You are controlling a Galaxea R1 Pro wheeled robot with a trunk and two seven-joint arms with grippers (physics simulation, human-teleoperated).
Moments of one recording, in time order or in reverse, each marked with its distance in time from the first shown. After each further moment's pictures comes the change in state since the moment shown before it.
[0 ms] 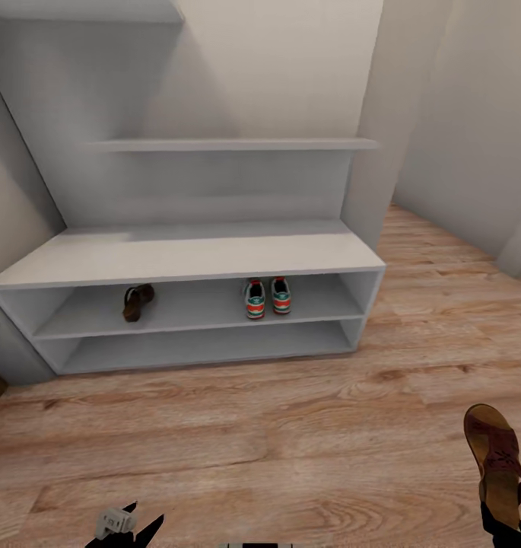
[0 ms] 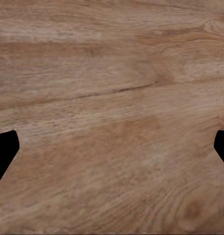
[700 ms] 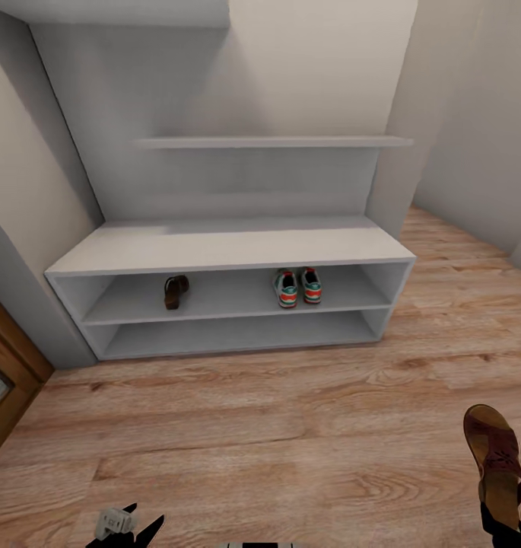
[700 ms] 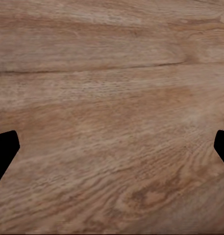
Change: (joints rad) left arm 0.000 0.000 -0.001 0.002 0.002 0.000 -0.003; right arm 0.000 0.001 0.000 0.001 0.000 0.000 0.000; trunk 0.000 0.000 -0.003
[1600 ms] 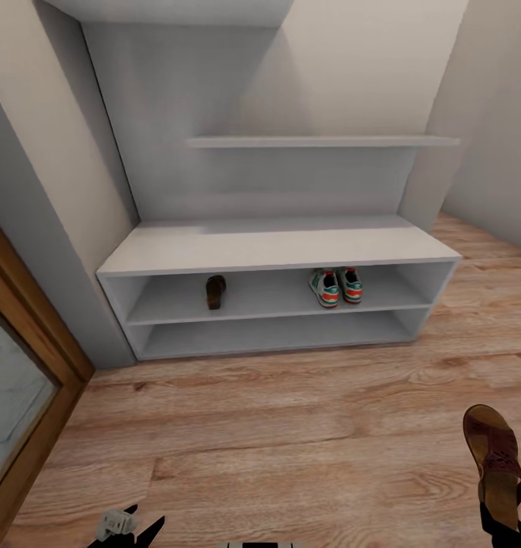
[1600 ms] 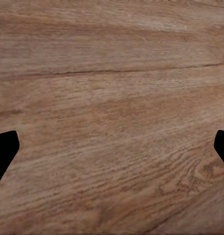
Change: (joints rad) left arm 0.000 -0.002 0.000 0.006 0.002 0.001 -0.001; right arm 0.000 0.002 0.000 0.000 0.000 0.000 0.000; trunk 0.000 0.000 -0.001
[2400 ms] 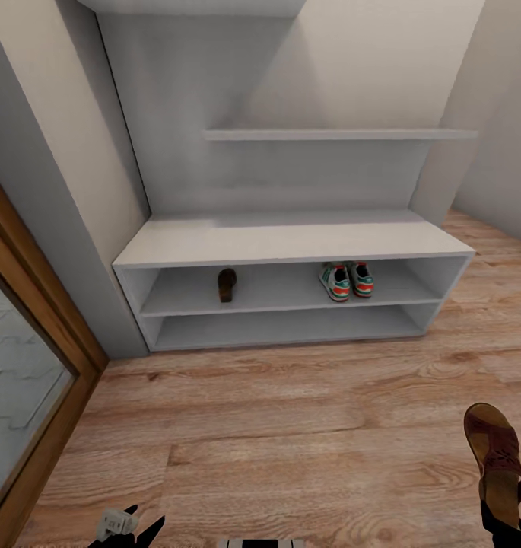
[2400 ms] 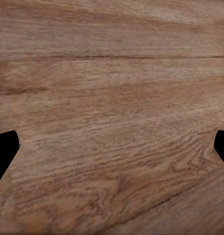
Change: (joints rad) left arm 0.000 0.000 0.000 0.001 0.000 -0.001 0.001; right arm 0.000 0.000 0.000 -0.010 -0.002 0.000 -0.002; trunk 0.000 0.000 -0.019
